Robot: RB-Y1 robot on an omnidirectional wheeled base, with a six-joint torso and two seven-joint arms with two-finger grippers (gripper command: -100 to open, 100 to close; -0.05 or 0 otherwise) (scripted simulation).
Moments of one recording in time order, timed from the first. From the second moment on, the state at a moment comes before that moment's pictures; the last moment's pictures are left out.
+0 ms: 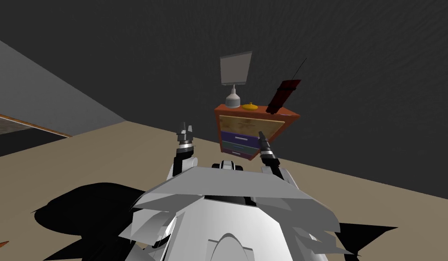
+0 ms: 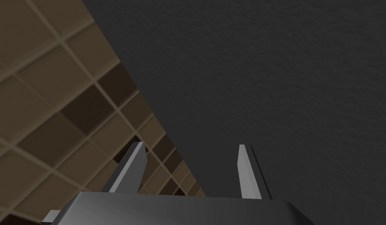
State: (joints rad) left arm 0.52 0.00 0.06 -2.31 0.07 -0.38 0.00; right arm 0.51 -0.15 0.00 -2.14 0.30 -0.20 -0.06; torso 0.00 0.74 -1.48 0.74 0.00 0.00
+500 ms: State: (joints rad) left arm 0.52 0.00 0.06 -2.31 0.07 -0.38 0.00; right arm 0.52 -0.18 0.03 -2.03 0.43 -0.09 -0.05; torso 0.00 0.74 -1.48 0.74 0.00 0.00
